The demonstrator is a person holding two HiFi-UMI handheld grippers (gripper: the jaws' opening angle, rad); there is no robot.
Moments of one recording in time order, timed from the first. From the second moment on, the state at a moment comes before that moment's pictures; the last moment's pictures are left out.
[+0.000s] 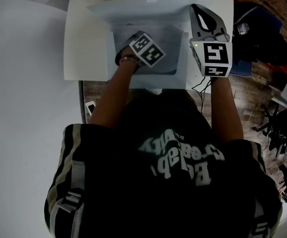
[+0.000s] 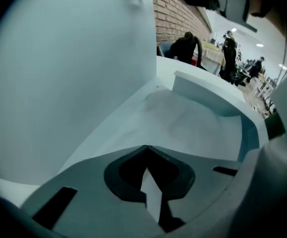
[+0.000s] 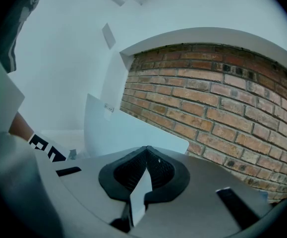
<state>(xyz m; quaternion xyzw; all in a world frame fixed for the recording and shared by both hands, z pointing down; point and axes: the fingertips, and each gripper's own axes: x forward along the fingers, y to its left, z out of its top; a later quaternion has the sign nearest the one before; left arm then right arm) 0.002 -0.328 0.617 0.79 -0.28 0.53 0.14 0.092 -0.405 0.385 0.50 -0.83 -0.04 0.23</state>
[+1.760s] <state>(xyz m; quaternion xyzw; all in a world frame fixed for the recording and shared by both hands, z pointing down) -0.020 -0.319 0.539 0.82 -0.32 0.46 0.12 0.086 -0.381 0.382 0.52 -0.82 -0.04 0.24</state>
